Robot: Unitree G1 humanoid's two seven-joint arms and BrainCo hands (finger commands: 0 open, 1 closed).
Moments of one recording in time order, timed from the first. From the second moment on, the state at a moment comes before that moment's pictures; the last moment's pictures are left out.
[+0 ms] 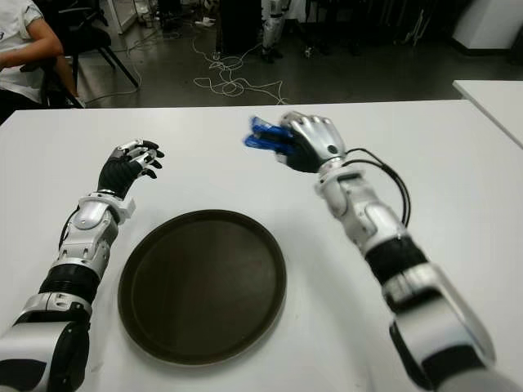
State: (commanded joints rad) left arm -0.60 0.13 0.15 0.80 -0.10 -0.18 -0.14; right arm -0.57 -0.34 0.38 0.35 -0.64 -0.23 -0.26
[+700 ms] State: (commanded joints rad) left arm -0.60 0.13 0.15 0.82 -0.09 -0.18 -0.14; right arm -0.45 -0.38 0.48 0.09 -0.45 -0.28 0.42
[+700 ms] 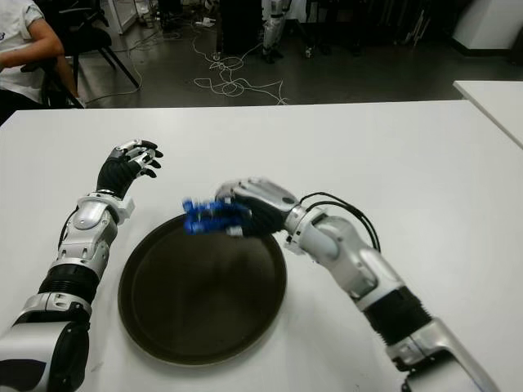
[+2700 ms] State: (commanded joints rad) left arm -0.59 0.12 0.14 0.77 -0.10 -0.16 -0.12; right arm -0.38 -0.32 0.45 0.10 -0.46 -0.36 0.36
